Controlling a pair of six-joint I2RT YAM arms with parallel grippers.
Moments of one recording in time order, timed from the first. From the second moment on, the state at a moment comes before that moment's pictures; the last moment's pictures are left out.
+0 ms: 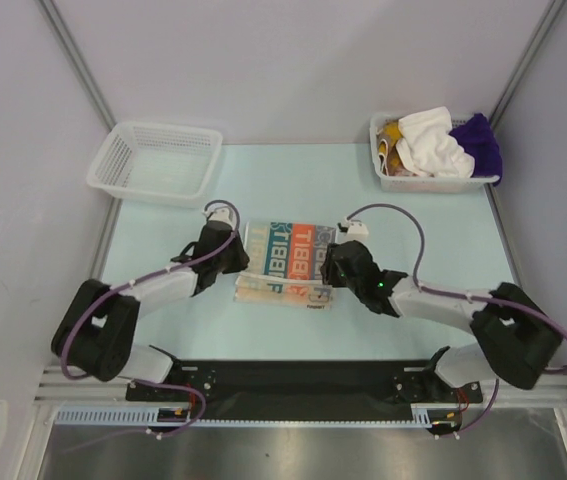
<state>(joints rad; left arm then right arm) -0.44 1.37 0.60 0.05 -0.09 -0.53 0.82 1.34 0.61 0.11 0.33 0.63</state>
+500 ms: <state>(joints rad) -0.52 1.46 0.63 0.02 -0.07 -0.49 0.87 1.51 0.68 0.06 0.30 0.62</state>
